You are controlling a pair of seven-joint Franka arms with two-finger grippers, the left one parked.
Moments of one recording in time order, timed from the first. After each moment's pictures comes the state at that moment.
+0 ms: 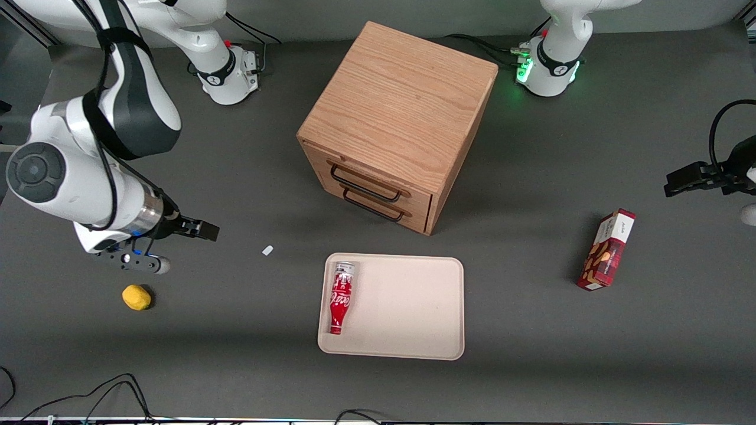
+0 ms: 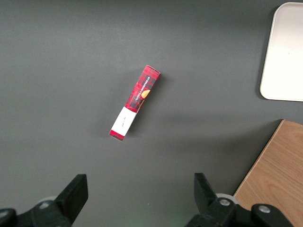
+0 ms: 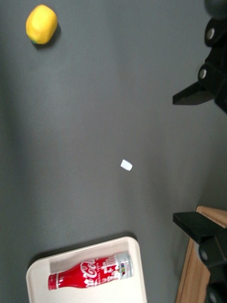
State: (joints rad) arm 0.05 0.28 0.16 -1.55 -0.03 1.74 0.41
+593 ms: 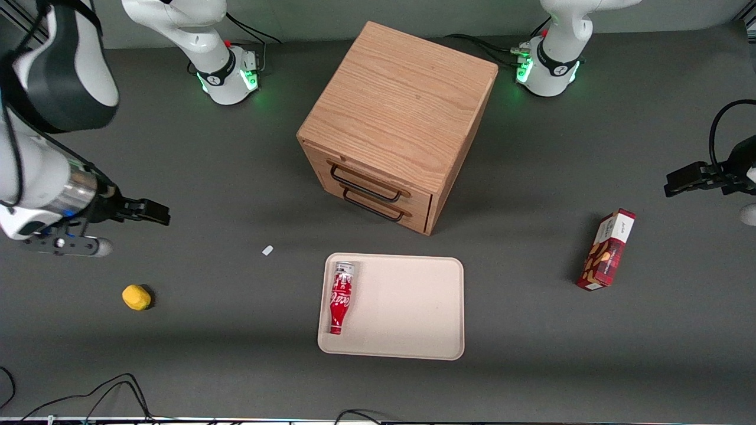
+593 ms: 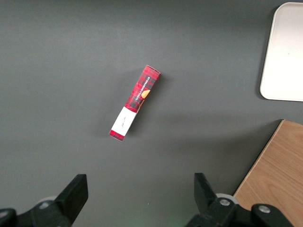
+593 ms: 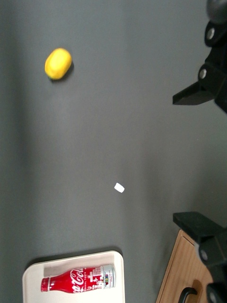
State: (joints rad) arm -0.05 0.21 0.16 -1.48 -0.03 1.61 0.23
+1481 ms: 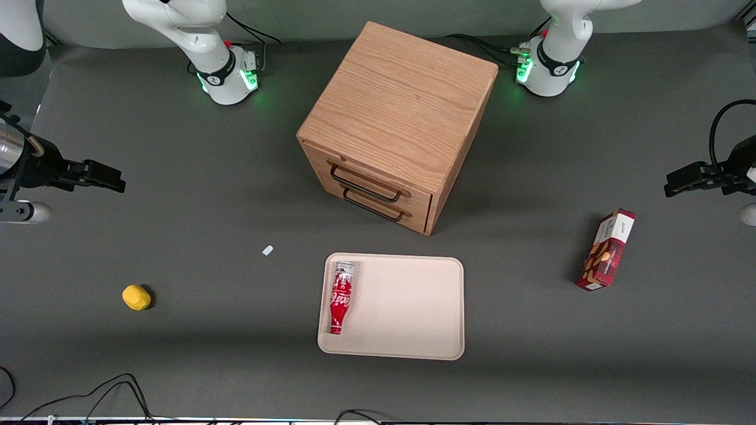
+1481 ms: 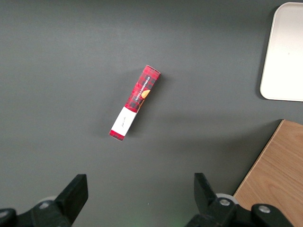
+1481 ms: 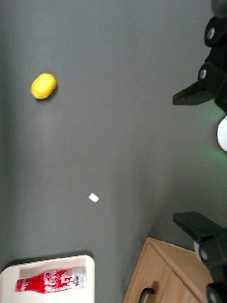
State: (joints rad) arm -0.08 0.19 0.16 -1.31 -0.04 1.35 0.13
